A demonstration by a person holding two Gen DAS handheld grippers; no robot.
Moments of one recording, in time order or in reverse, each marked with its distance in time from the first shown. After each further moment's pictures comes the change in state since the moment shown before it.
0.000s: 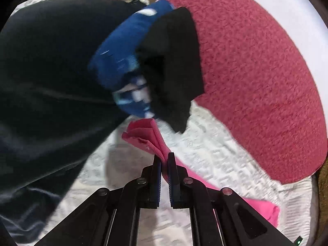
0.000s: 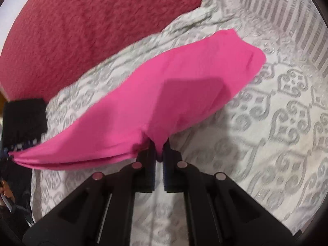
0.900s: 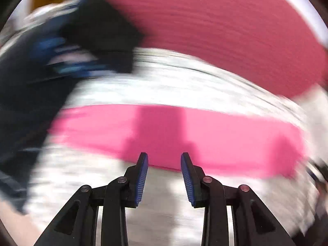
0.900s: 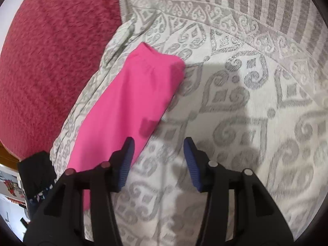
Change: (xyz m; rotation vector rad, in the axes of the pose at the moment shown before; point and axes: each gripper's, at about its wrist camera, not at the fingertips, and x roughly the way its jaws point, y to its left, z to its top) left arm -0.015 -0.149 -0.146 0.460 0.207 -0.005; right arm -0.003 -0.175 0.054 0.377 -0.018 0.084
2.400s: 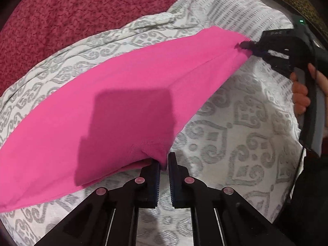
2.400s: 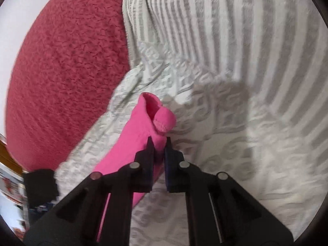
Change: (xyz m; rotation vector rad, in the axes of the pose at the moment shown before) left arm 0.120 -0.351 -0.080 0.563 0.188 -0.215; right arm -0.033 -0.004 0.078 -0.079 -0.188 0.031
